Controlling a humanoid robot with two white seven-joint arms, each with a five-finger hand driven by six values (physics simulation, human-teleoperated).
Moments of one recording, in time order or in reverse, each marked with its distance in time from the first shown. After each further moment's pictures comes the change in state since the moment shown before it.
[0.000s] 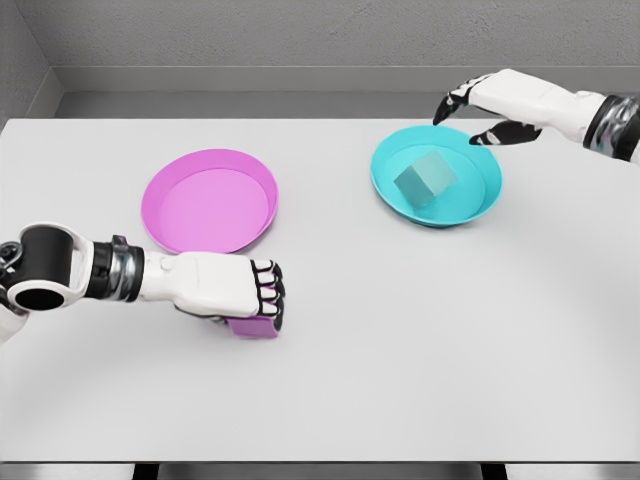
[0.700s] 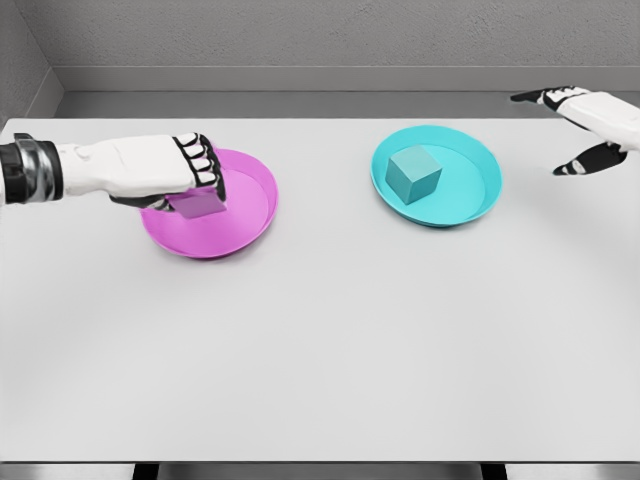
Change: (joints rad) left arm -0.097 0.007 0.236 0.240 0.012 0.000 -0.003; right arm 0.158 -0.072 -0.257 0.050 0.013 0.000 0.000
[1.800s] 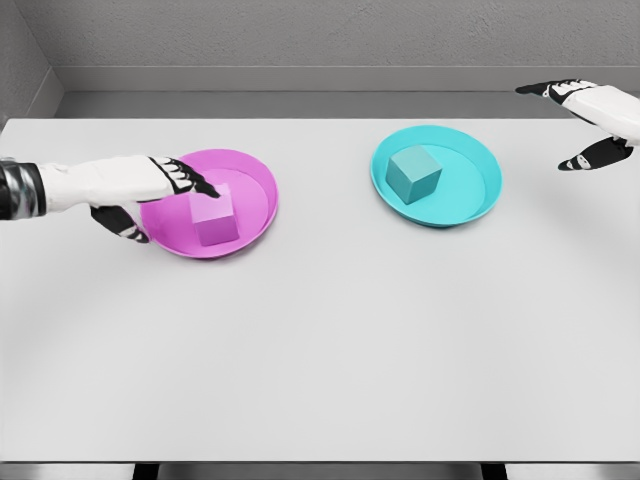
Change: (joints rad) left arm 0.106 0.046 0.003 0.145 0.257 0.000 -0.003; right arm -0.003 -0.003 -0.008 -0.006 -0.003 0.000 0.000
